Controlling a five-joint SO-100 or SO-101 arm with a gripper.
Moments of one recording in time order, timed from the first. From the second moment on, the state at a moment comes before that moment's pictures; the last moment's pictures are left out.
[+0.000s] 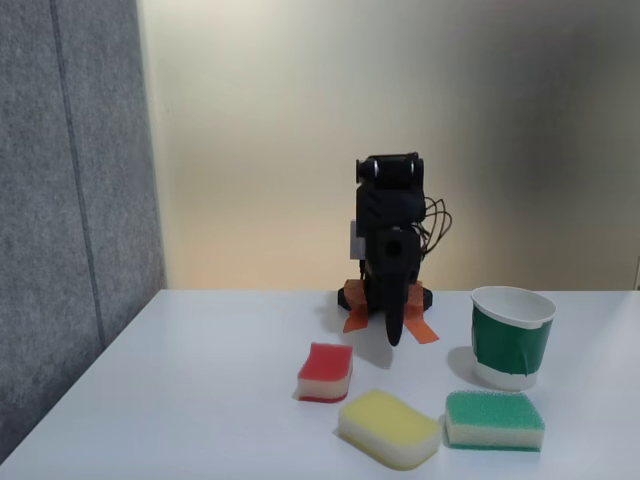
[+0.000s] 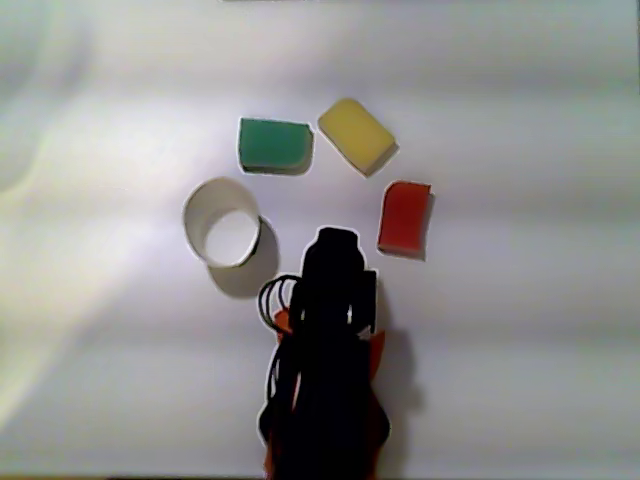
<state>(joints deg) 6.8 175.1 168.3 66.2 -9.6</state>
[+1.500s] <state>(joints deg) 6.2 145.5 144.5 59.5 -51.4</state>
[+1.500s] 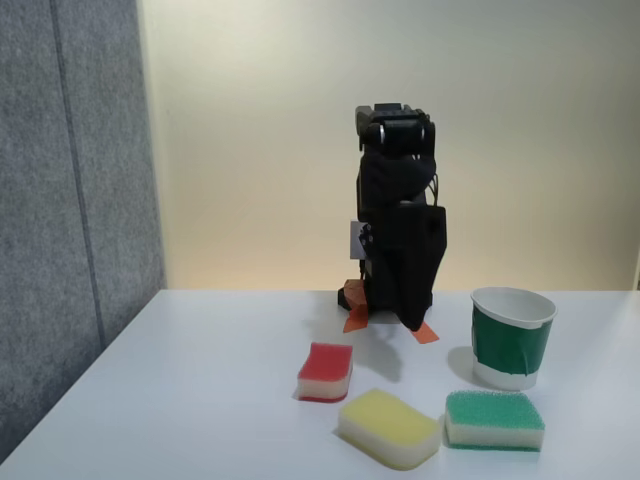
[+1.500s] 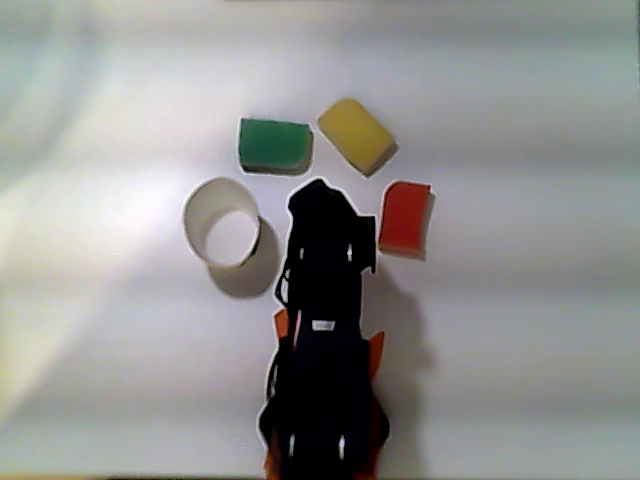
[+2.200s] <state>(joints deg) 17.2 128.8 131.7 52.0 -40.3</state>
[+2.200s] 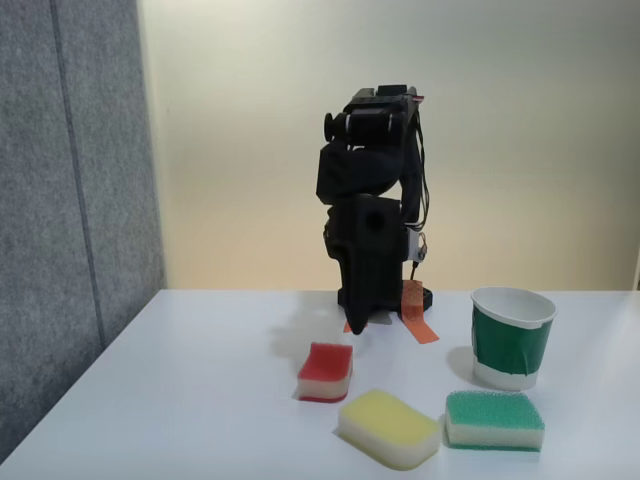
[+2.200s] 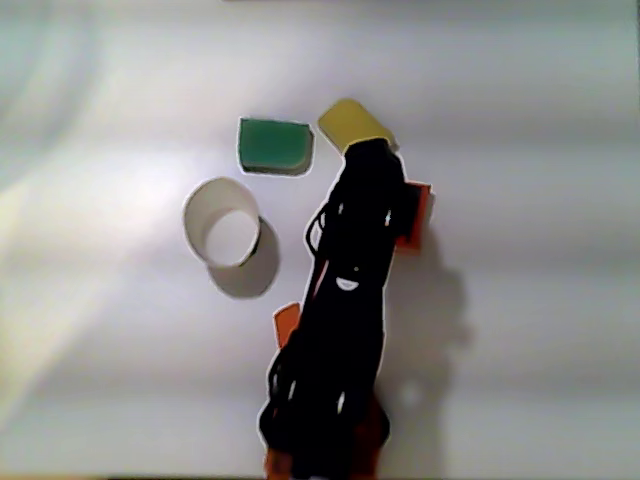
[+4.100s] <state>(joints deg) 22.8 117.2 115.1 73.0 -39.4</state>
